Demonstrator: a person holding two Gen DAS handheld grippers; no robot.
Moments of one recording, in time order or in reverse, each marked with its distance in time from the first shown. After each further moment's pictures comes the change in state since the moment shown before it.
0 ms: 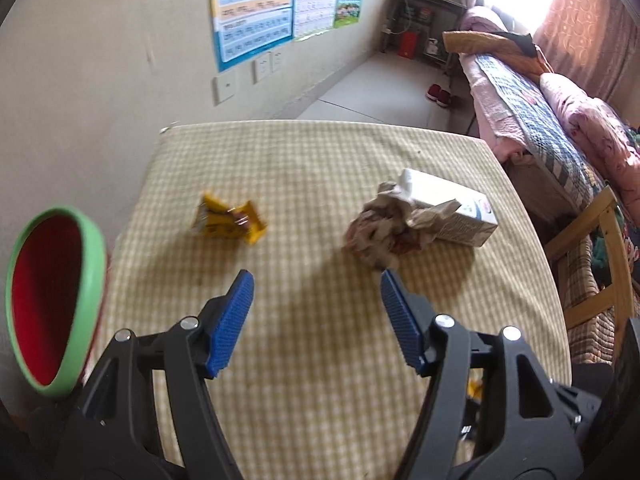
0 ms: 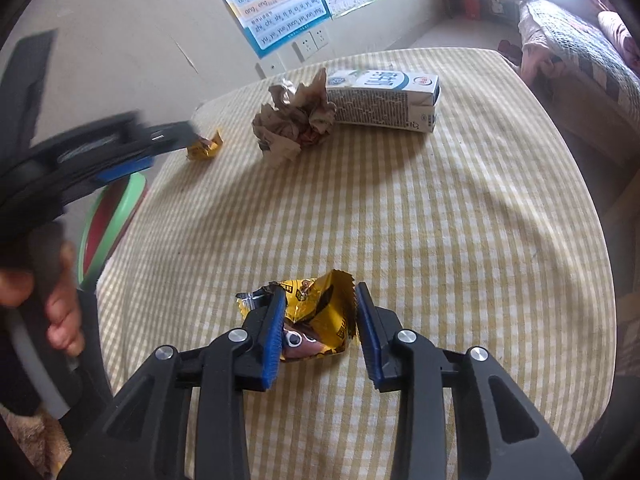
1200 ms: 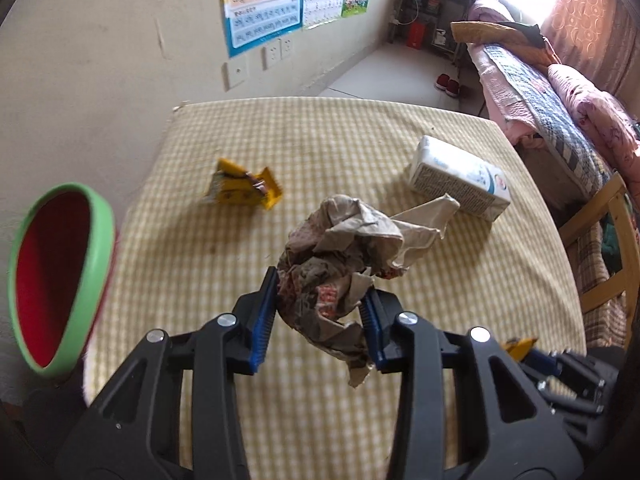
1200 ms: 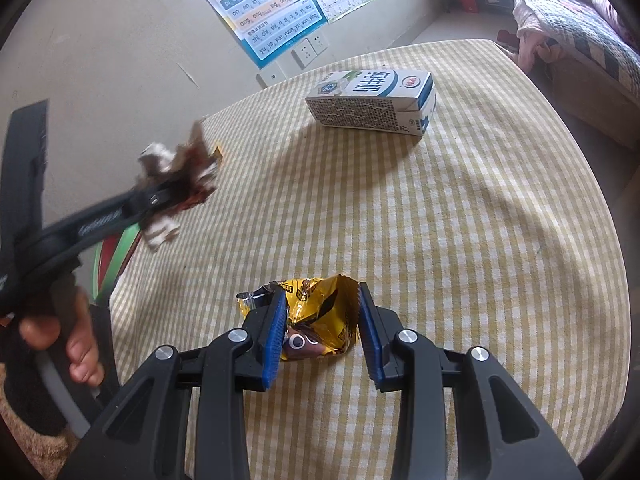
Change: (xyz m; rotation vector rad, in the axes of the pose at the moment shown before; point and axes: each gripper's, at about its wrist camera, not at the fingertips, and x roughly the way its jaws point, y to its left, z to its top) left arm -0.014 0.024 -0.035 -0.012 0.023 0.047; right arm 0.002 -0.010 0.007 0.044 -0.016 0.055
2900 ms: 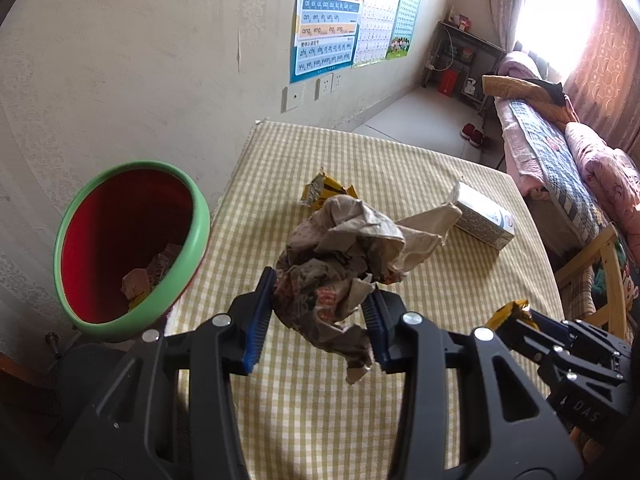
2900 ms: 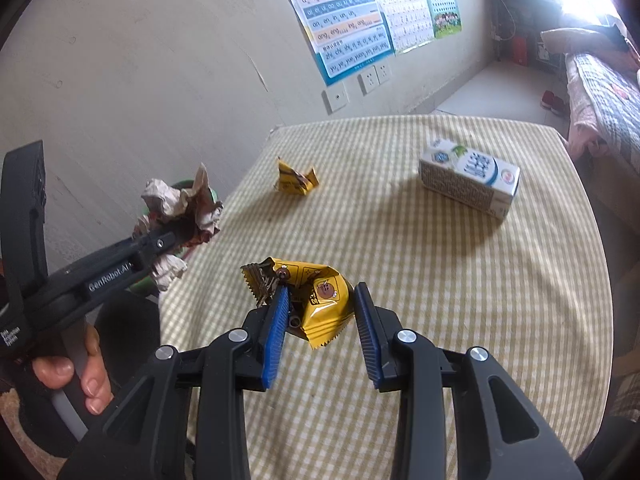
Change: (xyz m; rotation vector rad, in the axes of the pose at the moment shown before) left arm -0.074 0.067 -0.024 -0.157 -0.117 0.032; right arm -0.031 0.096 0.020 -0.203 -0.062 0.039
